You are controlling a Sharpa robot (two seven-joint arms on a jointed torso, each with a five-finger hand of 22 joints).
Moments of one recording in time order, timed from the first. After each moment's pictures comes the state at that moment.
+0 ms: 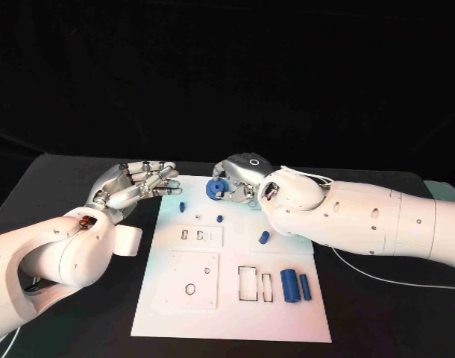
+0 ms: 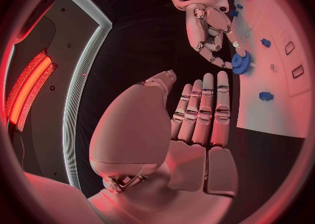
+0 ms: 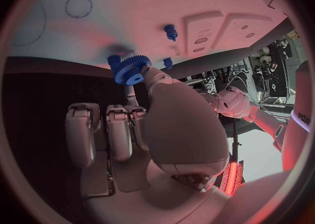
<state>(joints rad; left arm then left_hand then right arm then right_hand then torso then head) 1.21 -0.91 -0.01 1.68 -0.06 -0.38 0.41 1.47 -0.18 0.34 0.25 0.24 0.85 0.22 0.27 0.17 1.03 0.16 0.13 0.07 1.01 0.12 0.31 0.28 0.17 0.96 0.23 0.31 0.09 1.30 -0.63 -0.11 1.42 -1.70 -0.45 -0.23 1.45 -0.15 0.30 0.27 0.20 0.88 0.17 0.34 0.36 1.47 0.06 1.57 1.31 1.47 -0.01 1.57 1.31 0.04 1.46 0.10 1.50 1.31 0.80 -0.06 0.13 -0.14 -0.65</state>
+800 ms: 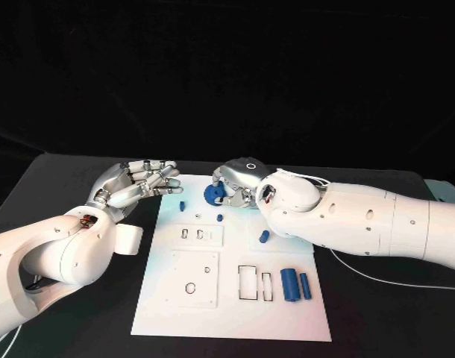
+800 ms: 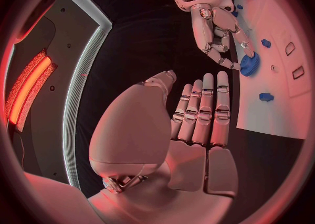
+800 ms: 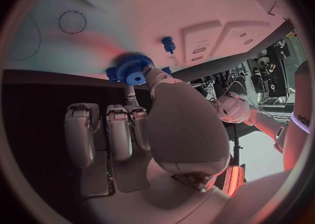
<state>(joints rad) 1.21 -0.91 -0.01 1.68 -0.06 -0.38 0.41 1.47 -0.18 0.34 0.25 0.24 0.85 0.22 0.27 0.17 1.03 0.16 0.13 0.07 1.01 0.12 0.31 0.28 0.17 0.96 0.23 0.31 0.09 1.29 -0.61 -0.11 1.39 -1.70 -0.40 -0.22 1.42 -0.16 0.31 0.28 0.19 0.89 0.17 0.33 0.36 1.47 0.06 1.57 1.31 1.47 -0.01 1.57 1.31 0.03 1.46 0.10 1.50 1.31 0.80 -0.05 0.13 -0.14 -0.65</state>
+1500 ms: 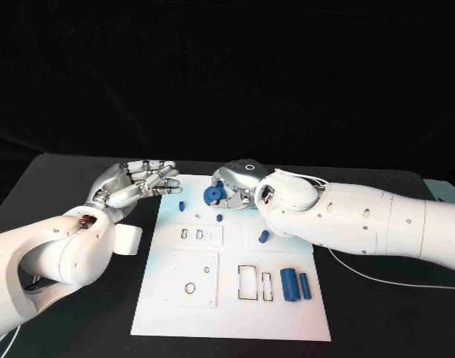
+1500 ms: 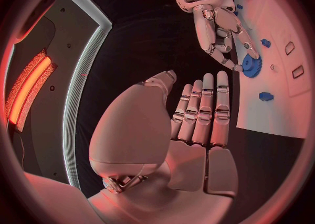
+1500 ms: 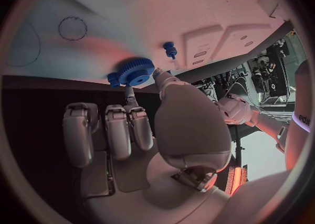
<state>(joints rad) 1.21 -0.91 -0.01 1.68 -0.06 -0.38 0.41 1.47 -0.18 0.34 0.24 0.24 0.85 0.22 0.26 0.17 1.03 0.16 0.13 0.07 1.01 0.12 0.31 0.28 0.17 0.97 0.22 0.31 0.09 1.29 -0.60 -0.11 1.37 -1.68 -0.37 -0.22 1.26 -0.17 0.25 0.29 0.13 0.84 0.18 0.21 0.34 1.46 0.10 1.57 1.31 1.46 0.02 1.57 1.31 0.03 1.46 0.13 1.49 1.31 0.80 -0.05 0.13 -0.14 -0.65</state>
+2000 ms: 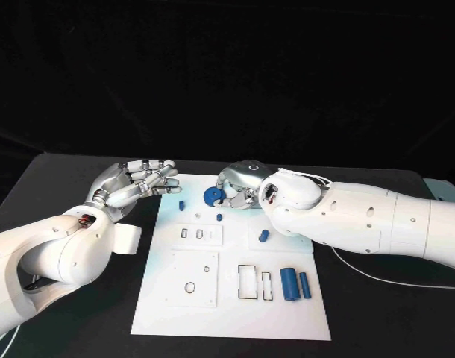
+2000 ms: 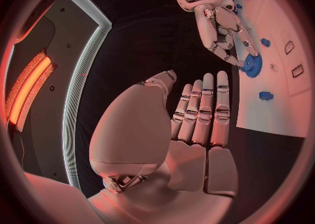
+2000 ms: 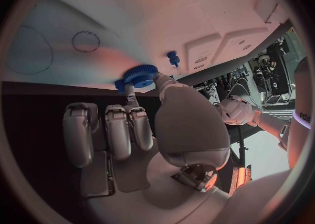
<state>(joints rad) 1.21 -0.91 -0.01 1.68 -0.06 -0.38 0.41 1.47 -0.18 0.34 0.24 0.24 0.85 0.22 0.26 0.17 1.03 0.16 0.13 0.07 1.01 0.12 0.31 0.28 0.17 0.97 0.22 0.31 0.09 1.29 -0.62 -0.12 1.37 -1.67 -0.34 -0.22 1.22 -0.14 0.24 0.29 0.16 0.87 0.17 0.21 0.35 1.46 0.10 1.57 1.31 1.46 0.02 1.57 1.31 0.03 1.46 0.13 1.49 1.31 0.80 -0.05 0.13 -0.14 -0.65</state>
